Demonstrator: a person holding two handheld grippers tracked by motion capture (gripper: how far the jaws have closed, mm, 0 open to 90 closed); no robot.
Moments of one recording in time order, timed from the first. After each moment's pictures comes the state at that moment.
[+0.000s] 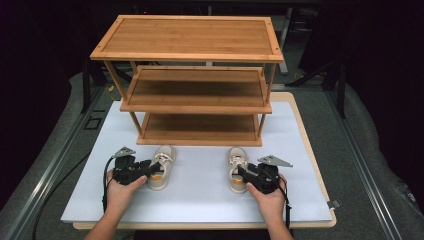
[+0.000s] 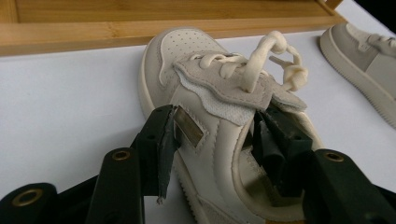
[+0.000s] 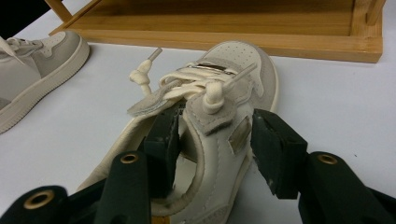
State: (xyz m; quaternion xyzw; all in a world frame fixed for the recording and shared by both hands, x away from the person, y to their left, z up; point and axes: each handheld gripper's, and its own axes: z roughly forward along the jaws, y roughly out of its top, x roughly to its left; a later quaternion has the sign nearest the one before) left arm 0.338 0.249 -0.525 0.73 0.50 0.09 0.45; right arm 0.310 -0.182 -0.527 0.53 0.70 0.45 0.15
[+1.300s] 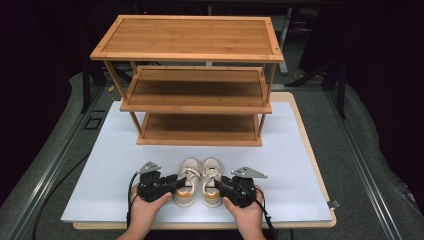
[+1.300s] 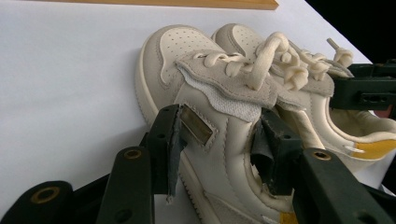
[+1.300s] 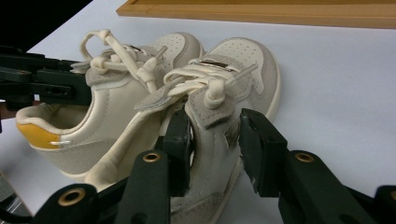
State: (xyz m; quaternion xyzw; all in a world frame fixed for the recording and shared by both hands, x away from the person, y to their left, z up) left arm 0.292 0.172 -0.529 0.74 0.48 0.04 0.47; right arm 0.274 -0.113 -0.523 0.50 0.73 0.46 0.11
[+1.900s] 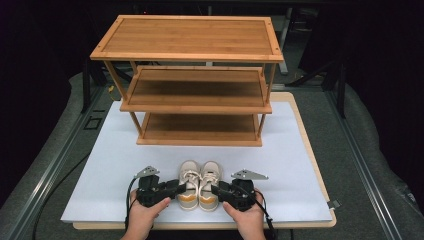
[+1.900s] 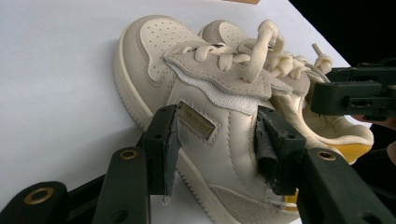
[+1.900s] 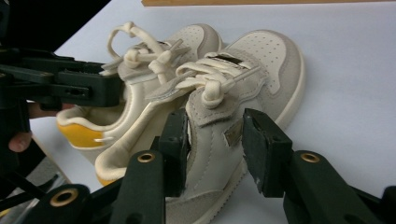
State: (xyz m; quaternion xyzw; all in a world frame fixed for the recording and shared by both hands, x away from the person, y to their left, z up) left arm 0.280 0.174 -0.530 0.73 0.48 0.01 0.48; right arm 0.266 -0.114 -0.523 0.49 0.73 0.47 0.06
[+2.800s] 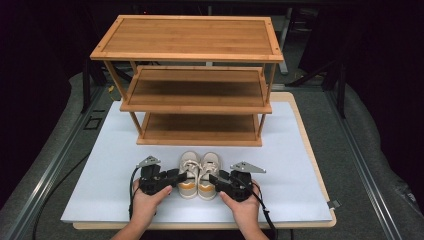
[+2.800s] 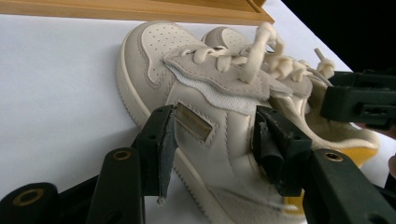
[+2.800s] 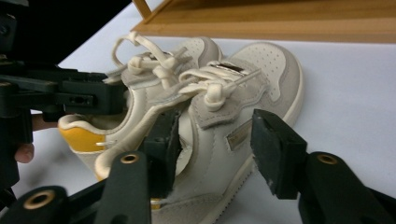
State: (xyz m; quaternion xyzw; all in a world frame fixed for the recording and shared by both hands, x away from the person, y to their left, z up) left arm 0.311 0.177 -0.533 0.73 0.47 0.03 0.50; right arm 0.290 -0.110 -0.528 0.49 0.71 0.50 0.10
